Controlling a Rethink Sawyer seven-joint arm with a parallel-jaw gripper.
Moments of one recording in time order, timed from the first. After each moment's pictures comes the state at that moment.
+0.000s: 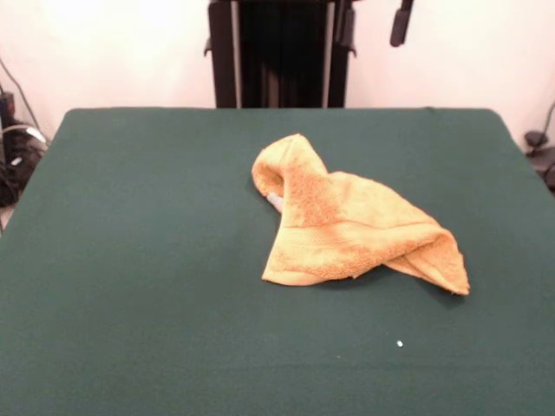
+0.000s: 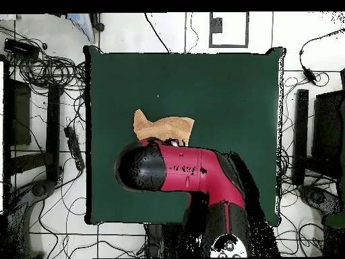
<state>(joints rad) -0.06 -0.96 -0.02 1.76 -0.08 0.70 1.57</state>
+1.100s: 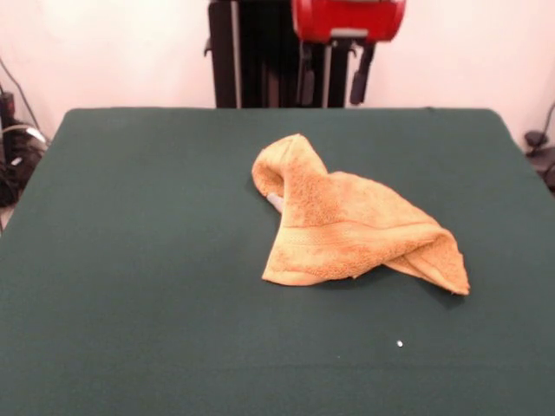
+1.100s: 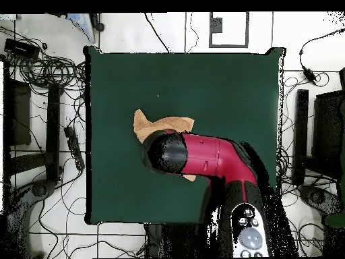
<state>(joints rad) -0.14 -0.81 0.00 1.70 -0.08 0.62 1.57</state>
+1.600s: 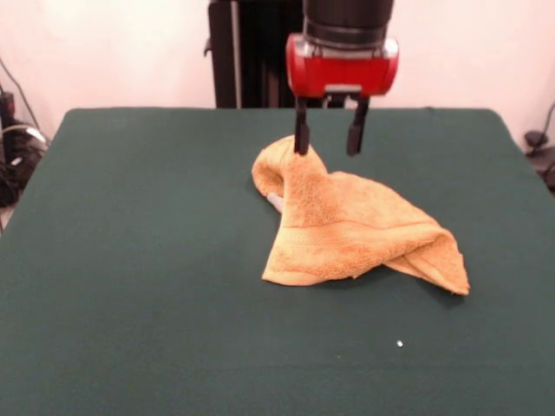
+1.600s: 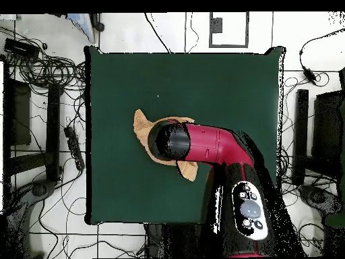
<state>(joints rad) -0.17 -0.70 0.03 1.63 -0.08 0.55 1.57</state>
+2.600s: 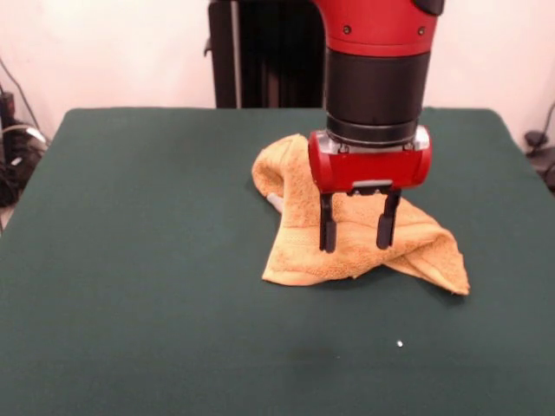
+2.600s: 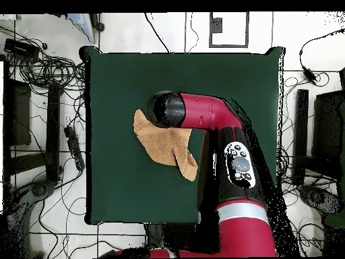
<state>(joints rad) -0.17 -0.51 0.08 1.36 -0.08 0.55 1.57</state>
